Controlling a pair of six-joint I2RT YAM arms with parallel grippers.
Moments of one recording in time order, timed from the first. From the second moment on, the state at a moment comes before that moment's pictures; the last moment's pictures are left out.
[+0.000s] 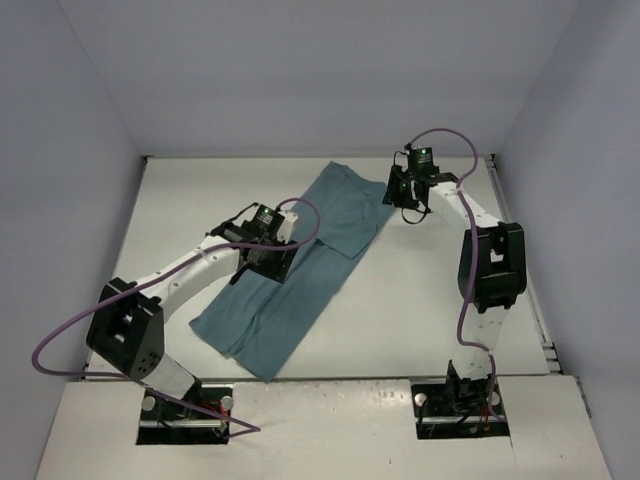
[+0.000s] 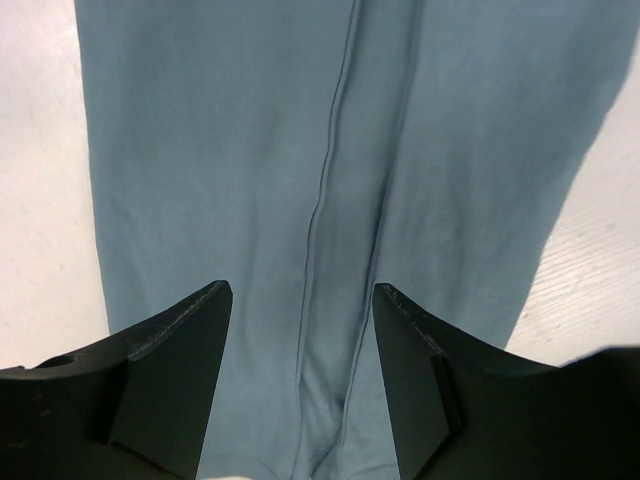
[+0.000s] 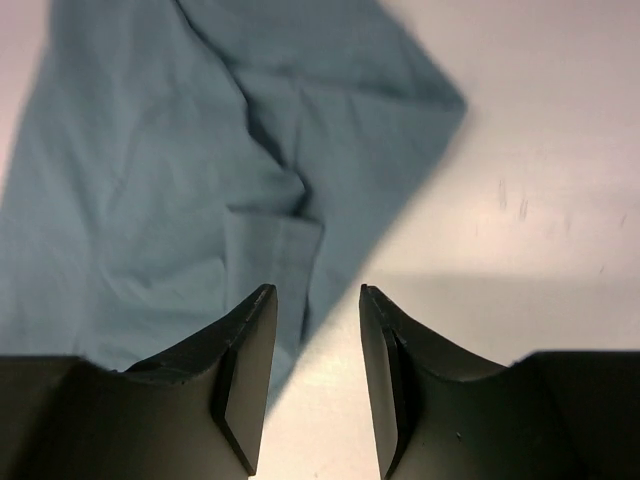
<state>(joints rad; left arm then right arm) -0.57 1.53 1.15 -0.69 -0.01 -0.12 0.18 1.97 1.51 -0.39 -0.09 0.35</state>
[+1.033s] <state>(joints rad) -0.62 1.67 1.11 -0.71 0.04 -0.33 0.08 2.50 2.08 -0.36 -0.06 0.22</state>
